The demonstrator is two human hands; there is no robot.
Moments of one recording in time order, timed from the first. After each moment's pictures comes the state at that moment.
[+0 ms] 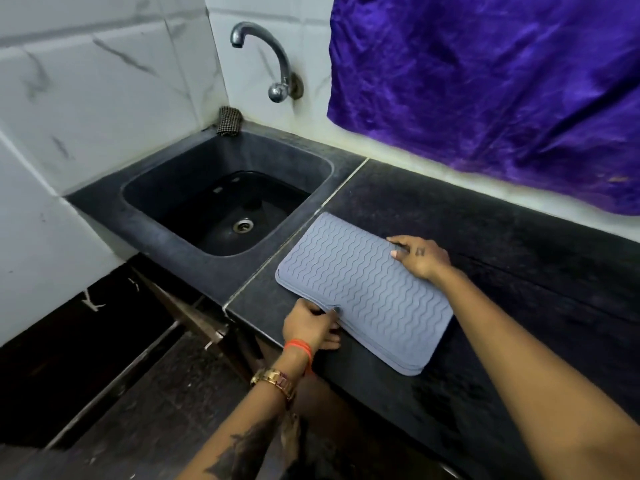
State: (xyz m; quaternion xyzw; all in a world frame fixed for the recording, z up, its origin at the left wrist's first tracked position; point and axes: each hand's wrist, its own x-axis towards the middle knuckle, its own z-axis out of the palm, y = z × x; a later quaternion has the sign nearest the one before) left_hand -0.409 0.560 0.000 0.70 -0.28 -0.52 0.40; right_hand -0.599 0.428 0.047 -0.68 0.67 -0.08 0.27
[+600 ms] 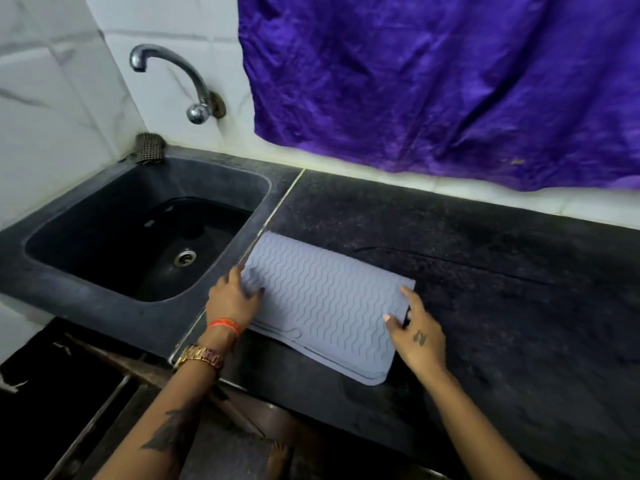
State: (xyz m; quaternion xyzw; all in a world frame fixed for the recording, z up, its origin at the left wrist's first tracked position) left_hand -0.347 0.478 0.013 0.76 -0.59 -0.21 0.19; right_hand -0.628 0.556 0.006 -0.50 0.77 -0.29 0.25
